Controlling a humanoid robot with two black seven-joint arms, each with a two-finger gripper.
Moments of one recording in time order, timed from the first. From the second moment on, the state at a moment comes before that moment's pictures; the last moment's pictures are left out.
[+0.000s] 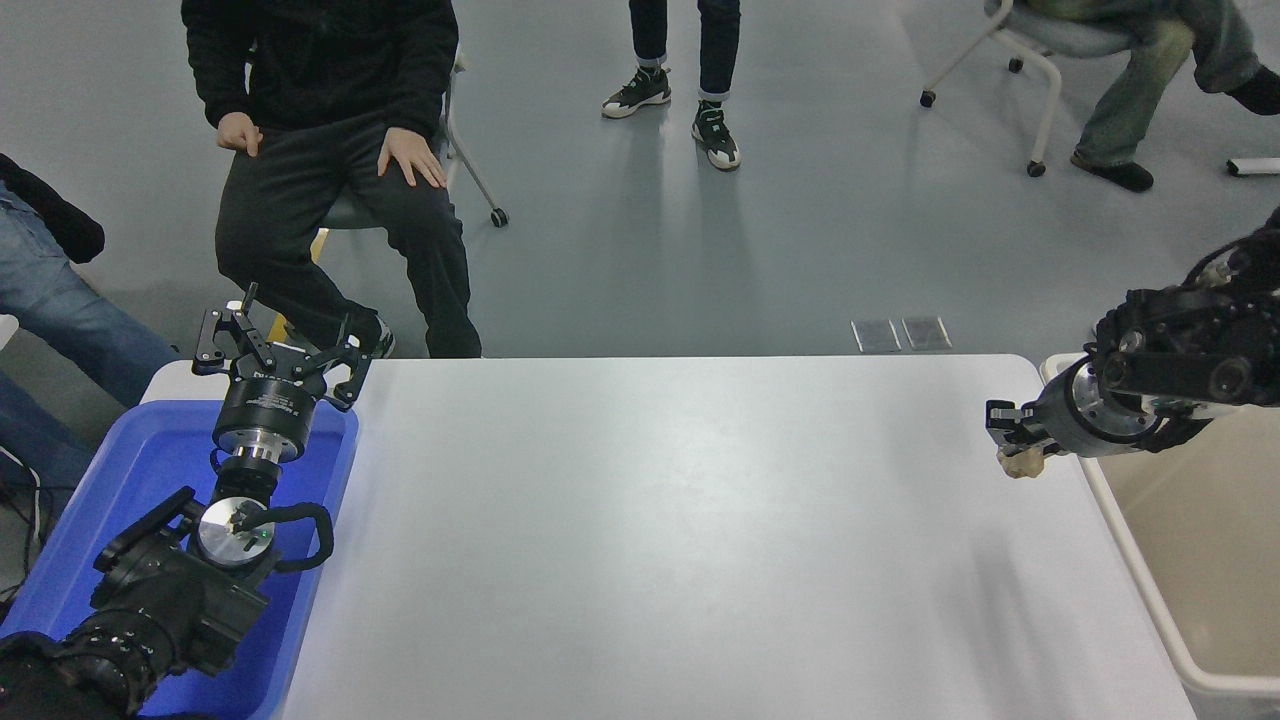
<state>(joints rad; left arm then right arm) -0.65 0.17 -0.93 -0.29 -0.24 -0.69 -0.36 1.73 -0.54 -1.01 1.11 -0.36 0.54 -0.21</state>
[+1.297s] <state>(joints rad) -0.65 0.17 -0.93 -0.29 -0.24 -0.69 -0.36 2.21 -0.75 -0.99 1.08 -0.47 0.78 -0.22</state>
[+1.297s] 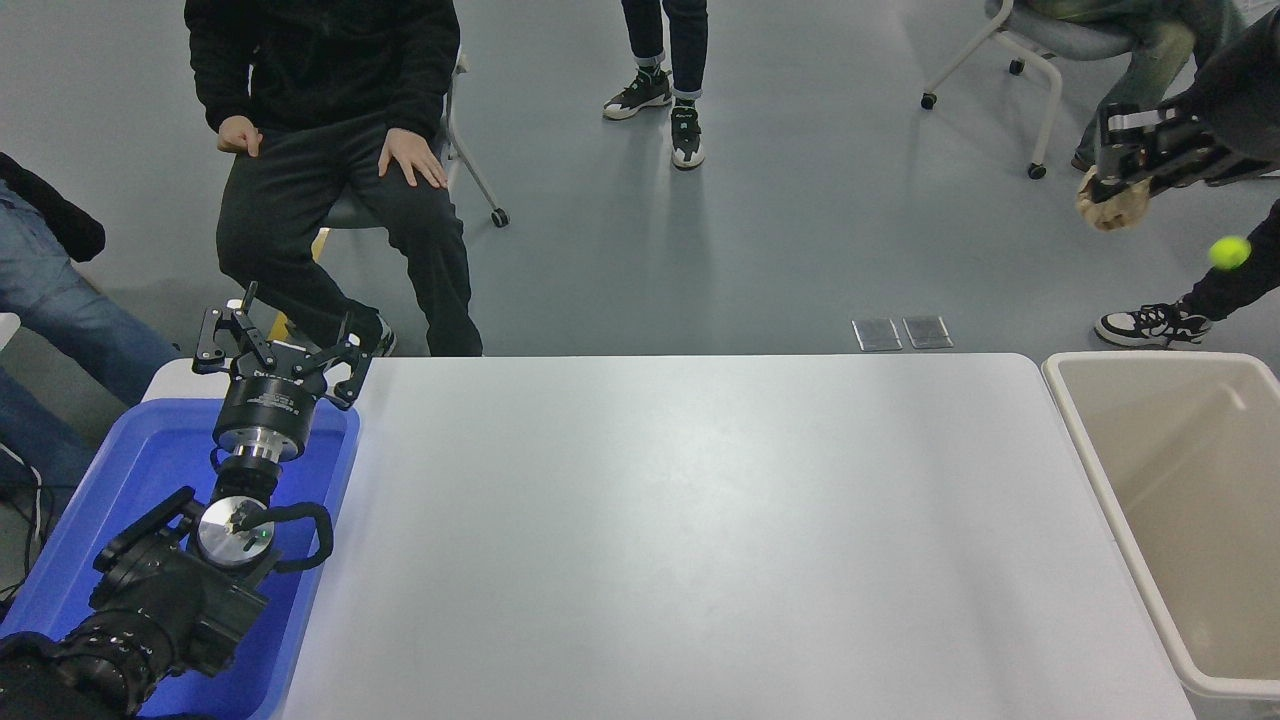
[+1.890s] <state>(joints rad) -0.65 0.17 -0.93 -0.29 -0.24 -0.69 -0.36 1.99 -1.05 -0.91 0.82 -0.57 0.79 -0.22</state>
